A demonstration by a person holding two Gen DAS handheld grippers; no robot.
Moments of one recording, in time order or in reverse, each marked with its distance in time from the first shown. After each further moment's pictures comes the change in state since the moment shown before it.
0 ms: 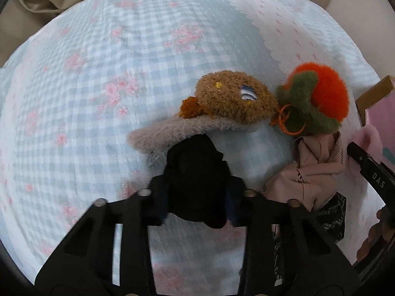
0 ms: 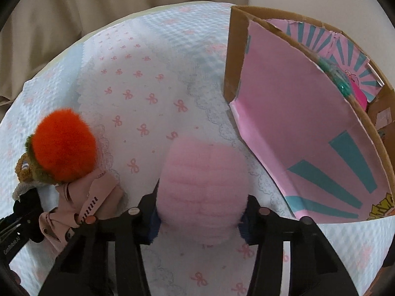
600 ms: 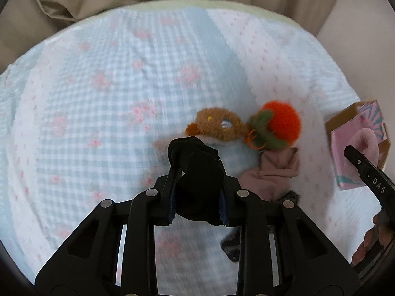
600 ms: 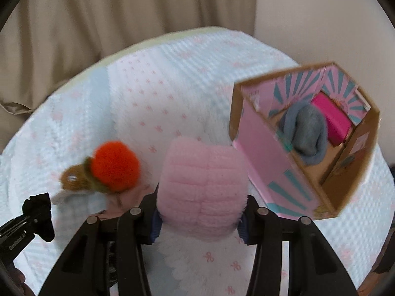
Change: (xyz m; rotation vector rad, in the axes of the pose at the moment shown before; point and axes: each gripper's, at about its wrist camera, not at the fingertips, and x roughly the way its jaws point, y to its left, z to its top) left arm -0.099 0.016 0.005 -0.061 -0.092 -0.047; right arm -0.088 0.002 0.014 -0.019 -0.097 0.078
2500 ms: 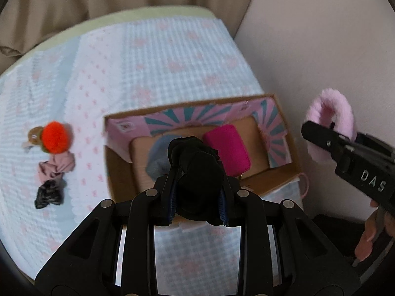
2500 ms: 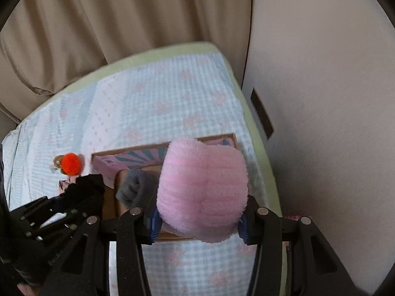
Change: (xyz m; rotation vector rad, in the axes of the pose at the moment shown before) left arm -0.033 -0.455 0.029 0.020 0.082 -0.063; right arm -0.055 -0.291 0.182 -0.292 0.155 0.186
